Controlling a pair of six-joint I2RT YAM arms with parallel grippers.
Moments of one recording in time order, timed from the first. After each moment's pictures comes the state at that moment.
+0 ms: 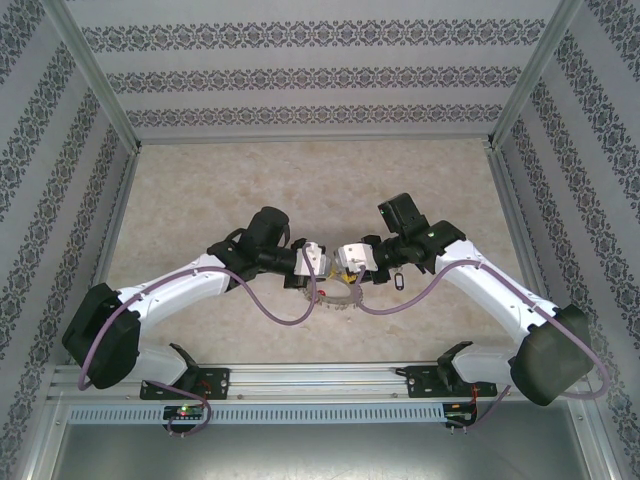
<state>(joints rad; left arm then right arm) -0.67 1.38 0.88 -0.15 0.69 0.78 0.53 1.27 0.99 -0.75 -0.70 -1.17</state>
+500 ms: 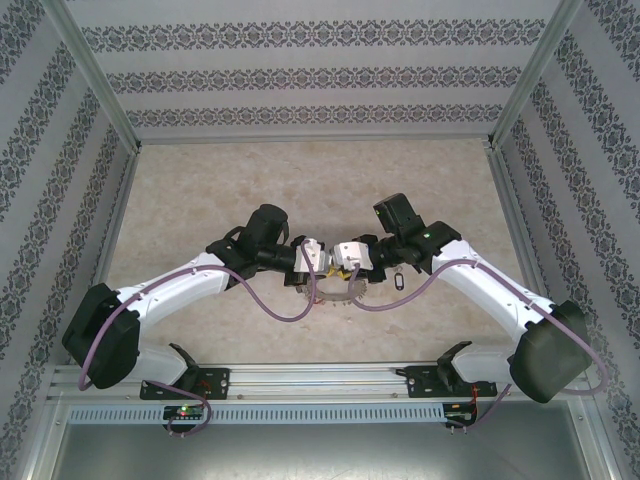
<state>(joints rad) -0.67 1.38 0.89 -0.15 0.71 0.77 0.55 1.28 0.99 -0.70 -0.68 -1.10</state>
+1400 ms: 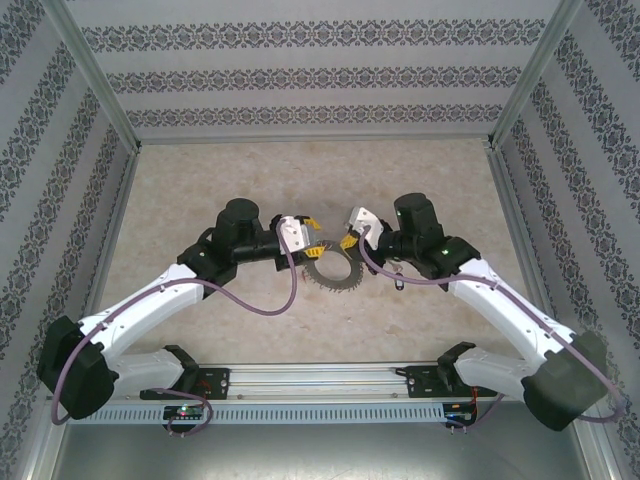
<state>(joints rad) -0.63 1.19 0.87 -0.02 0.52 0.54 0.51 1.11 0.87 -0.37 -0.55 -0.40</state>
